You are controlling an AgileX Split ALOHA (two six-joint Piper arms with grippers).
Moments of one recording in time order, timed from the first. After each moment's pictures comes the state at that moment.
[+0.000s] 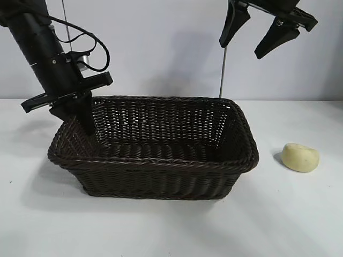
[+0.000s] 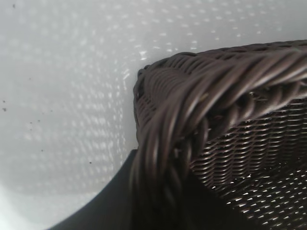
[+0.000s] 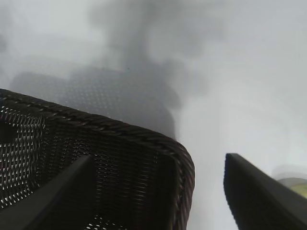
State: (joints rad) left arm -0.20 2.26 -1.78 -0.42 1.19 0.10; right arm 0.16 1.95 -1.81 0.31 1.06 -0.08
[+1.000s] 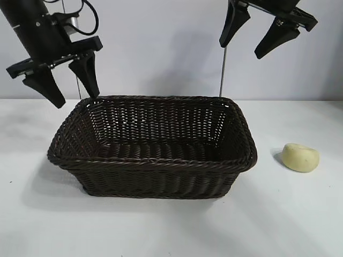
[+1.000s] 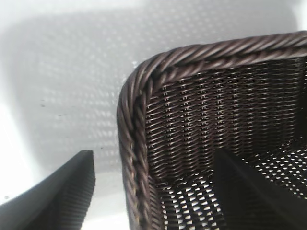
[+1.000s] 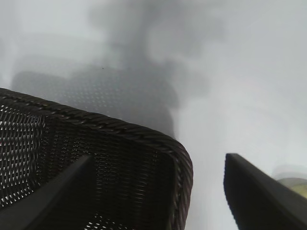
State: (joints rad) left arm -0.20 2.06 -1.79 -0.35 1.21 0.10; right arm 0.16 1.95 -1.81 0.31 1.06 -0.08
